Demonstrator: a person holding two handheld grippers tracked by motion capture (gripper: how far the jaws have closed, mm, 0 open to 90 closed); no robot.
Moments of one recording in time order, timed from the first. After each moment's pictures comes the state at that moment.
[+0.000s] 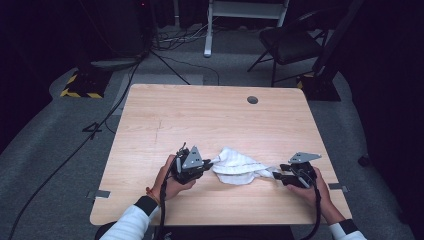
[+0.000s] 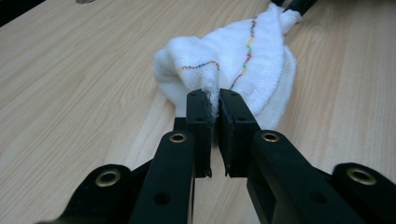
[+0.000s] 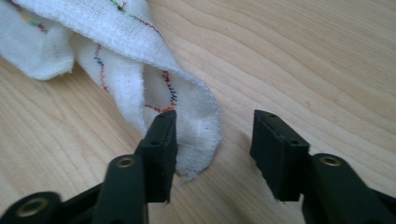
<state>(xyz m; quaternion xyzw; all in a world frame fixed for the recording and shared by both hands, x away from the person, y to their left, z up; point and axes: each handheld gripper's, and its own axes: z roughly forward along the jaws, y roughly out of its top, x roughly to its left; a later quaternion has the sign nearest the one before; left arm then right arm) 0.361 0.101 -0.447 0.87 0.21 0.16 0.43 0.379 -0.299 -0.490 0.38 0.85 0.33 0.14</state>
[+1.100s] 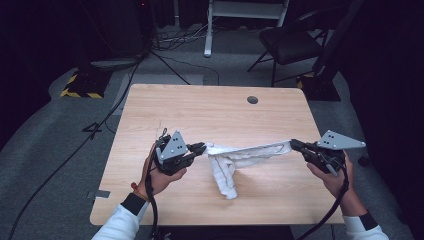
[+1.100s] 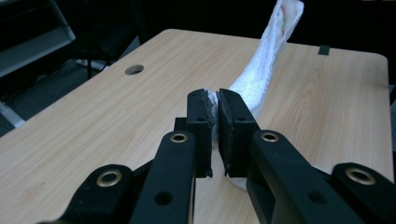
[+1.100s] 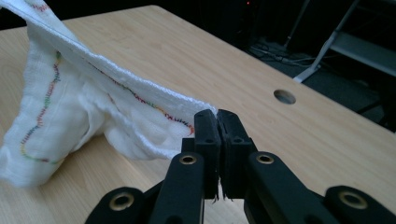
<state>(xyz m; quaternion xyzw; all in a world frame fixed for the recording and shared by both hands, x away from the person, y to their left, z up) 0.337 0.130 -0.360 0.81 0.21 0.20 0.50 0.356 -0.305 -0.354 0.28 0.80 0.45 0.26</state>
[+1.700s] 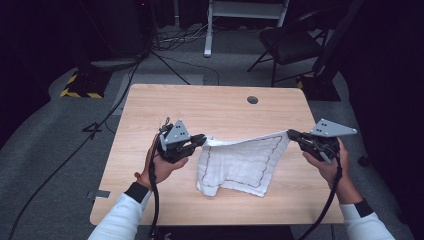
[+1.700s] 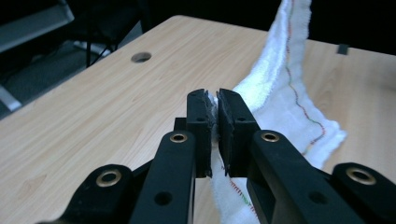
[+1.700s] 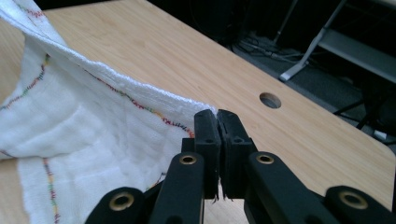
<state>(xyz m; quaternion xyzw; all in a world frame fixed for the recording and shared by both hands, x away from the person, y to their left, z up) 0.387 0.127 -0.376 0.82 0.25 0.17 0.48 0.389 -0.294 -0.352 0.29 0.81 0.42 0.28</state>
